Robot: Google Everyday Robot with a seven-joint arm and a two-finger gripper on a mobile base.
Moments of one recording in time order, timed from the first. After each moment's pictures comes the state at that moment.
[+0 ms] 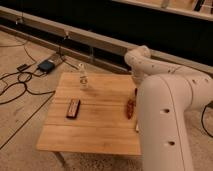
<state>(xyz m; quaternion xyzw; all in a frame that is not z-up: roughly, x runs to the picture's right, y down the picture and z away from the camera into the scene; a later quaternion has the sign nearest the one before) 0.238 0.016 0.904 -0.19 0.33 0.57 0.73</state>
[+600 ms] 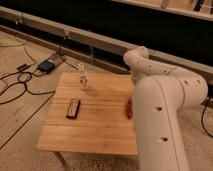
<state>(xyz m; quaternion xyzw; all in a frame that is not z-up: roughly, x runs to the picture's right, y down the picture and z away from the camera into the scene) 0.236 0.018 0.911 -0.20 0.34 0.57 0.72</state>
